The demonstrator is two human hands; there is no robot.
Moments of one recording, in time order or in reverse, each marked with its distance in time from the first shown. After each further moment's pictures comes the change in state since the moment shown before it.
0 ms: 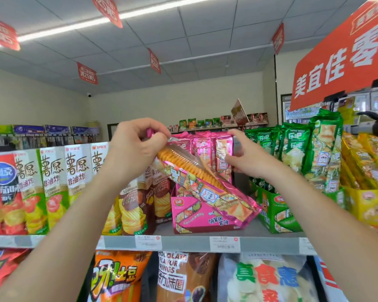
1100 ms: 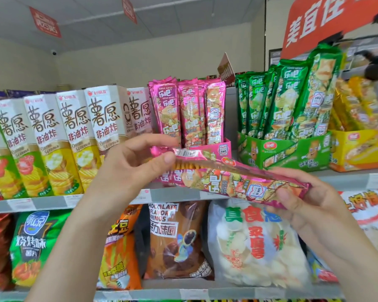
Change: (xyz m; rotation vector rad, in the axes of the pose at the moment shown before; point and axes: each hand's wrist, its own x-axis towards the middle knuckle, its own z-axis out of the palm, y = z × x) left_hand -0.103 -0.020 0.010 -0.360 -0.350 -0.257; right_hand -0.186 0.072 0.043 1.088 0.186 0.057
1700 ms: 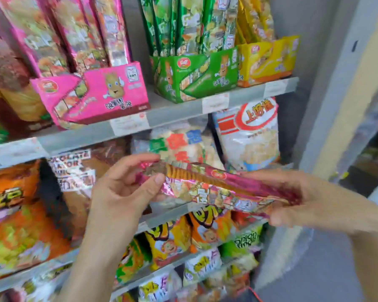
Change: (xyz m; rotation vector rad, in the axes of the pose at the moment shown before) left_hand -0.099 -0.065 0.119 -0.372 -0.063 -0.228; right_hand -0.129 -0.032 -0.055 -0.510 -0.250 0.437
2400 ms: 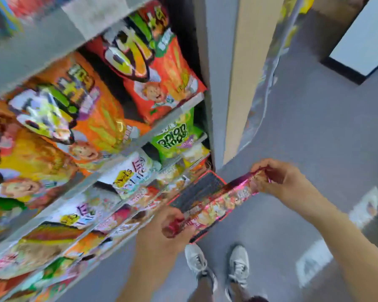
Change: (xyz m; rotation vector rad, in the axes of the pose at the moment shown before) left_hand -0.231 -0.246 0.159 0.387 -0.400 -0.739; right_hand -0.184 0.331 0.012 0.213 0.625 0.560
